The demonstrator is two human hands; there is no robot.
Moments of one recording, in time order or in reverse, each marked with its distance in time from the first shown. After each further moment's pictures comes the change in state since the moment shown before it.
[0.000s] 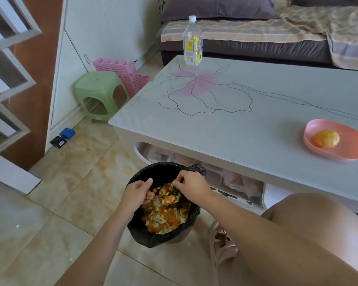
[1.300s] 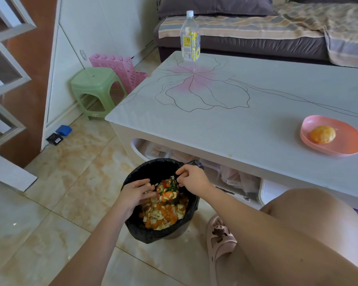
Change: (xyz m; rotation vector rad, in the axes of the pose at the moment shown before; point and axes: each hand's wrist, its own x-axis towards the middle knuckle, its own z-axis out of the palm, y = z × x) left_hand -0.004 -0.007 -0.004 -0.126 -0.142 -0.097; right_hand 0.002 0.010 -0.003 0.413 -0.020 0.163
